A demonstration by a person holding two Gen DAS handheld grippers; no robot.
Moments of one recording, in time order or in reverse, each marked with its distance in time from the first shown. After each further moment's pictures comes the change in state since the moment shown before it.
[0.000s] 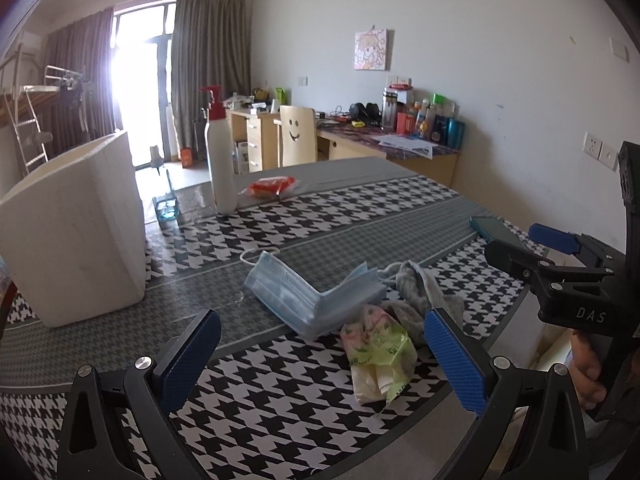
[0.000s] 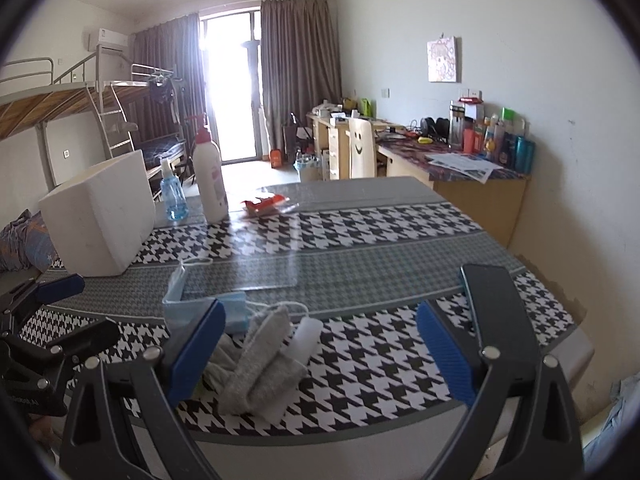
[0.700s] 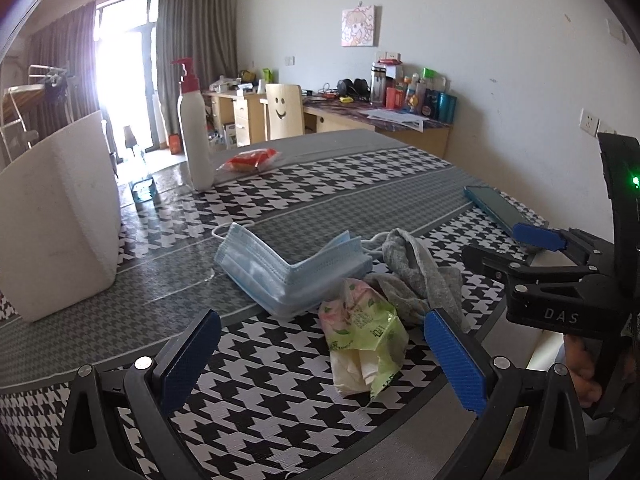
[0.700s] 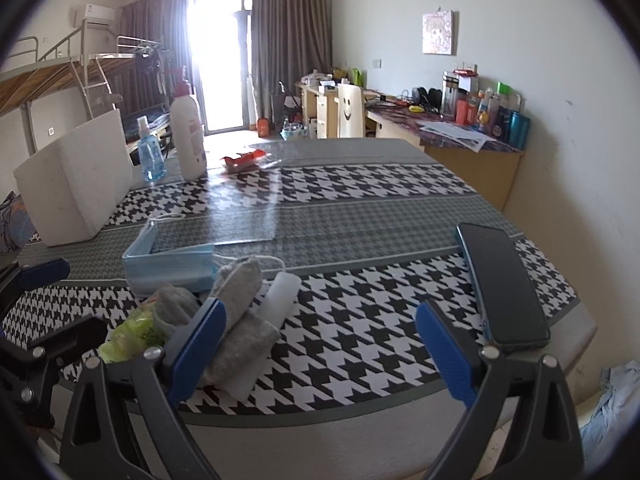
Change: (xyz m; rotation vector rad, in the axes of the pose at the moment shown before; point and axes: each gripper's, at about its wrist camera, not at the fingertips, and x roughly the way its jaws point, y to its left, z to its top) left arm 0.030 -0.018 -0.010 0.033 0.079 -0.022; right arm 0.026 -0.005 -0.022 -0.007 0.120 -0.053
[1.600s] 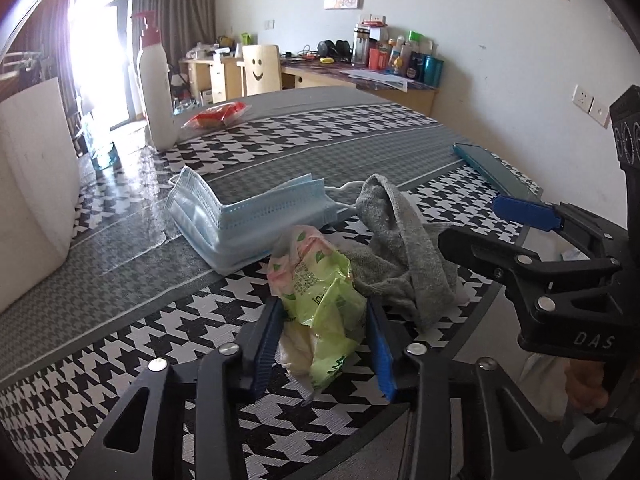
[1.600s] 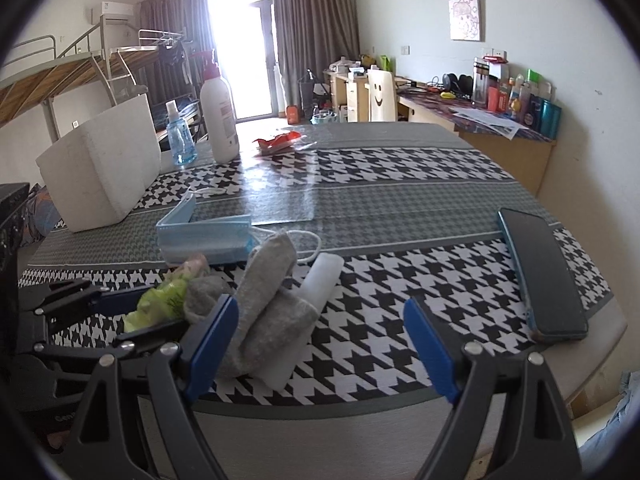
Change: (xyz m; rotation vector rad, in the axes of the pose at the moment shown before) left arm 0.039 -0.009 -0.010 0.003 0.137 -0.077; right arm 0.006 0.015 -0.006 -0.020 0.045 0.123
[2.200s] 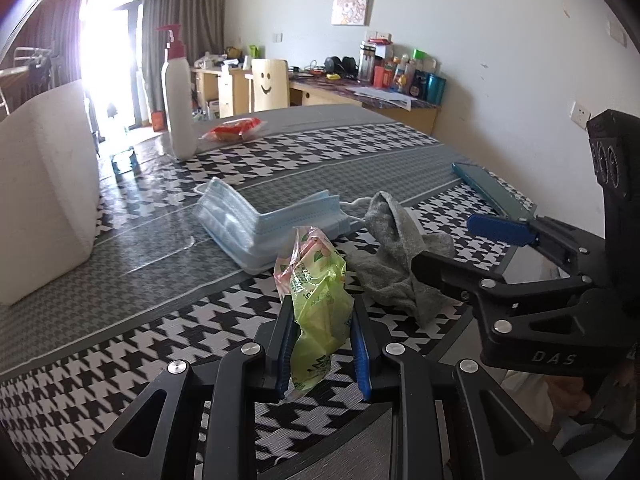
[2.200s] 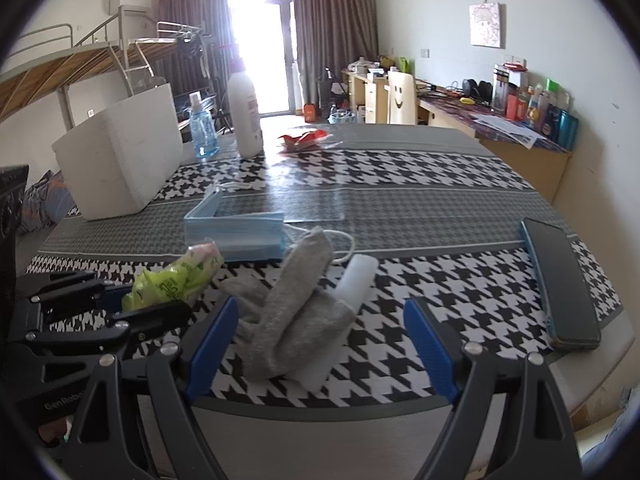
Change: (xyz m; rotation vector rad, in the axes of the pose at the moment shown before) left arm -0.032 0.014 -0.010 -0.025 -0.060 0.002; right arm 0.002 0.021 0.002 -0.054 0.004 0.045
